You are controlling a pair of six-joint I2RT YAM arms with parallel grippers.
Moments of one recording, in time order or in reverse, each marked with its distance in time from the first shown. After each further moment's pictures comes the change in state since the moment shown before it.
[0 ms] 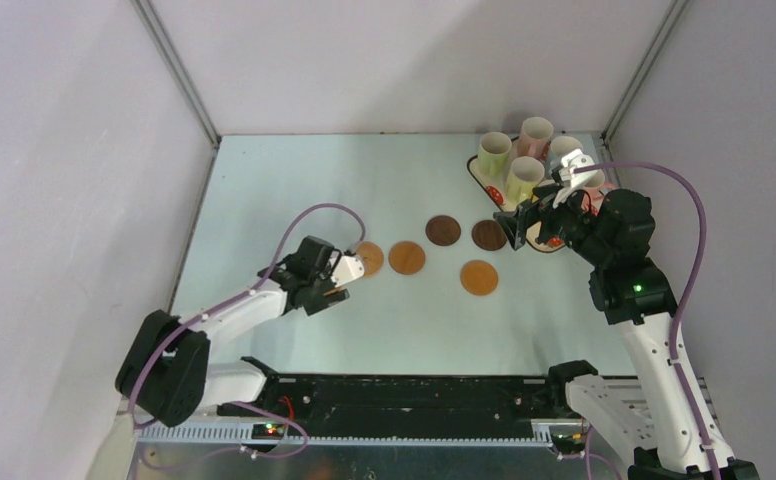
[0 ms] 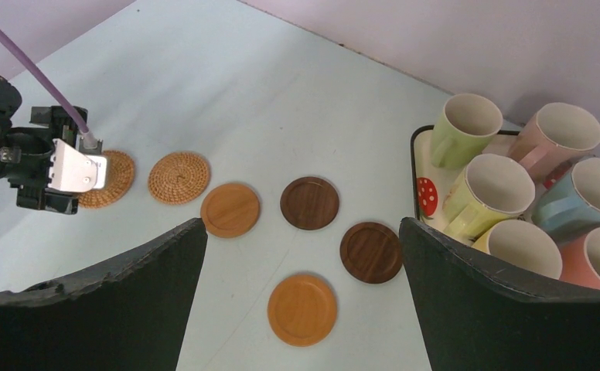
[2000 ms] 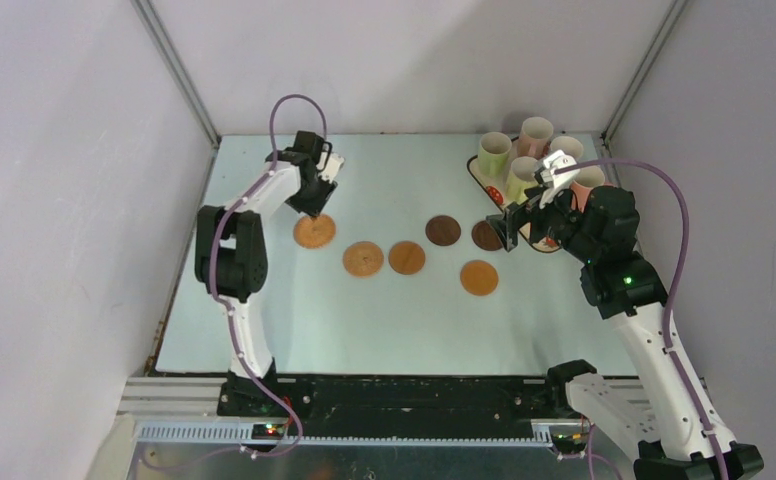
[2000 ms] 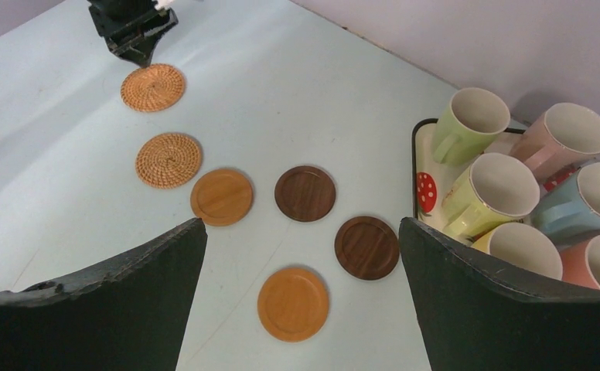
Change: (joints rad) left arm 0.289 0.748 1.038 -0.411 0.088 -0.380; right arm 0.059 0.041 -0.010 0.003 0.045 -0.060
